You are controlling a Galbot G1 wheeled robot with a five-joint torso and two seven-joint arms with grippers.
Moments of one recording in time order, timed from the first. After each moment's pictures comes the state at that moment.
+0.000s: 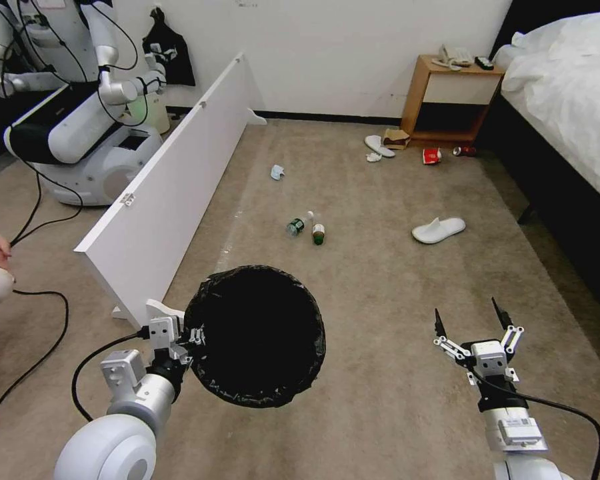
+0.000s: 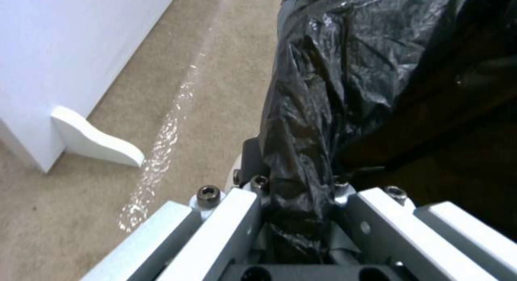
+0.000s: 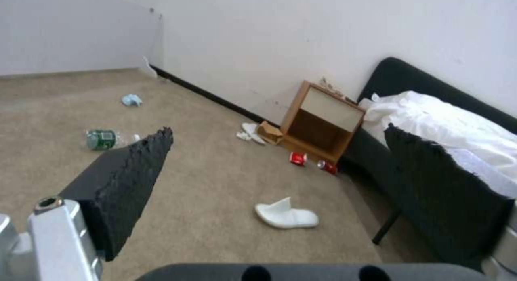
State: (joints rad) left arm 1.56 -1.24 -0.53 -2.37 -0.62 0.58 -0.31; right arm -1.61 1.61 0.86 2.04 -0.24 0.36 -0.21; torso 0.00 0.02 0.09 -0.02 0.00
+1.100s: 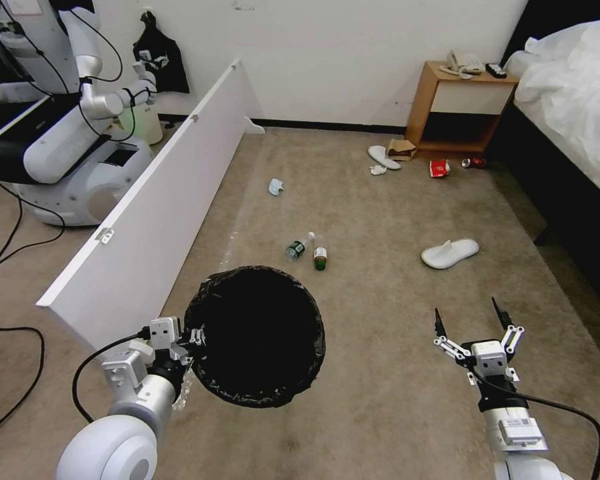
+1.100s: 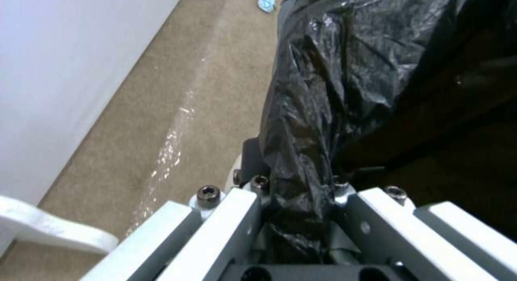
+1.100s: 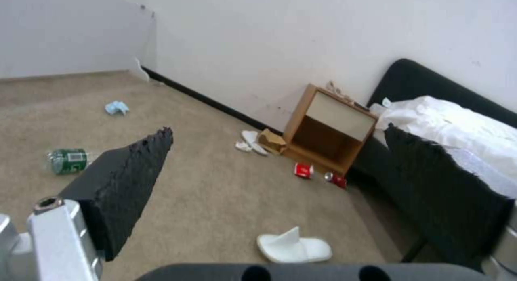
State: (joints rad) left arm 1.57 -1.25 -0.53 -2.35 -0.60 0.56 -0.29; right arm -1.60 1.61 0.86 2.04 -0.24 0.36 -0.21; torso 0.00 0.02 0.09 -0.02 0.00
